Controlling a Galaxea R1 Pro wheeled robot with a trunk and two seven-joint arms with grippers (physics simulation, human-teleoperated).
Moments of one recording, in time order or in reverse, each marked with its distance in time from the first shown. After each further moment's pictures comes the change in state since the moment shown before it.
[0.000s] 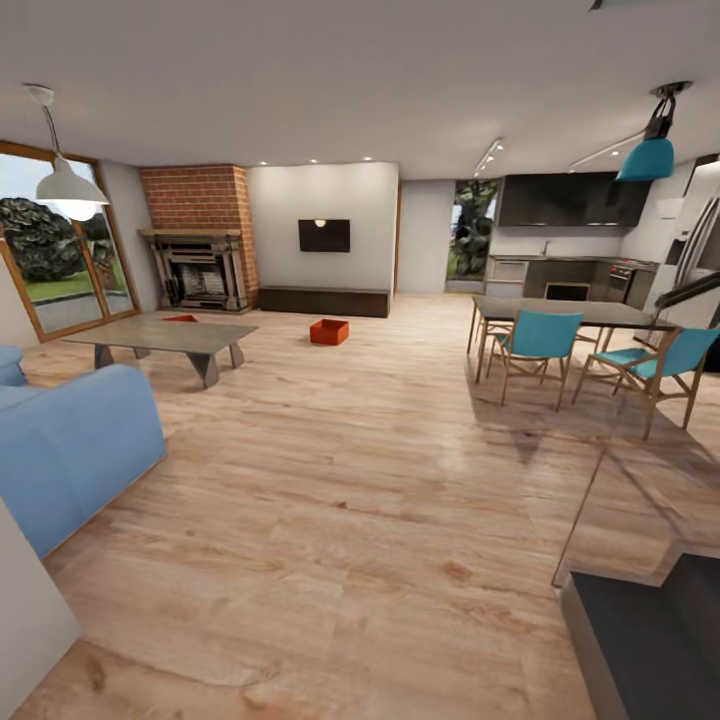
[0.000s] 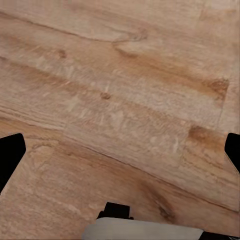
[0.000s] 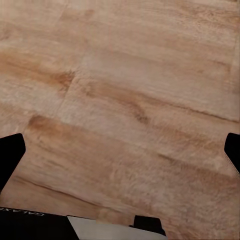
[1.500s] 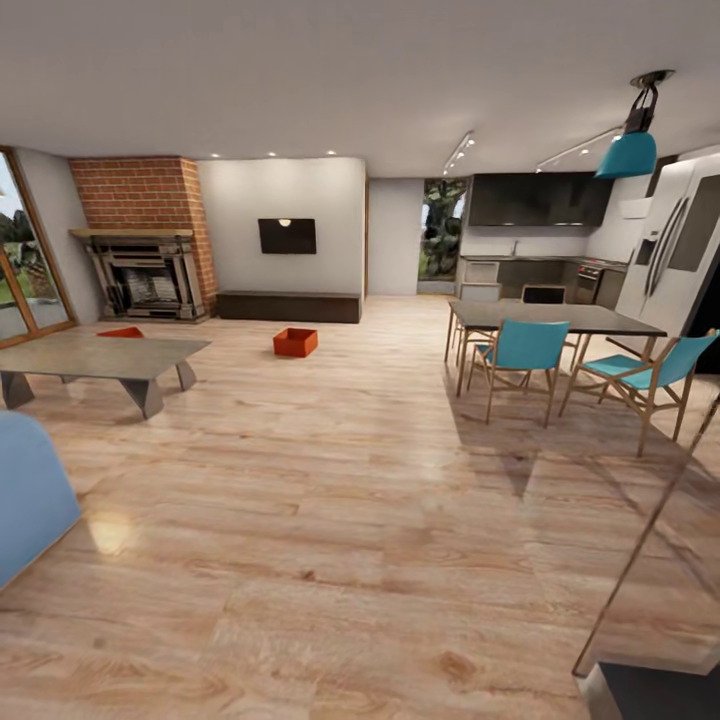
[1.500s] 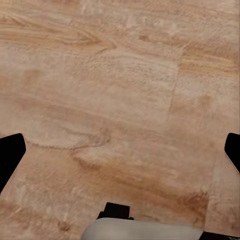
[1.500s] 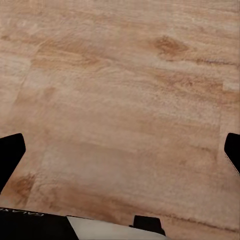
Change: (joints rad) left arm 0.000 0.000 0.000 -0.001 0.000 0.000 0.000; right arm 0.000 0.000 0.000 0.000 -0.002 0.000 -0.001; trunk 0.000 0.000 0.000
